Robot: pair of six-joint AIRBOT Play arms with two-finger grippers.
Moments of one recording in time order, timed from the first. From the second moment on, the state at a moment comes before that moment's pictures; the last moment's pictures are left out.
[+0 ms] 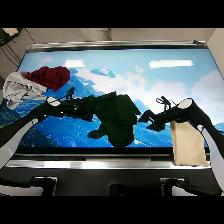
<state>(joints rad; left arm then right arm) -0.18 -1.60 1.09 0.67 -0.87 -1.28 -0.07 -1.42 0.97 -0.84 1.17 1.50</state>
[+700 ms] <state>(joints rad) -0.17 -1.53 1.14 0.83 -1.01 -1.28 0.02 -1.63 0.99 -0.41 0.77 1.51</state>
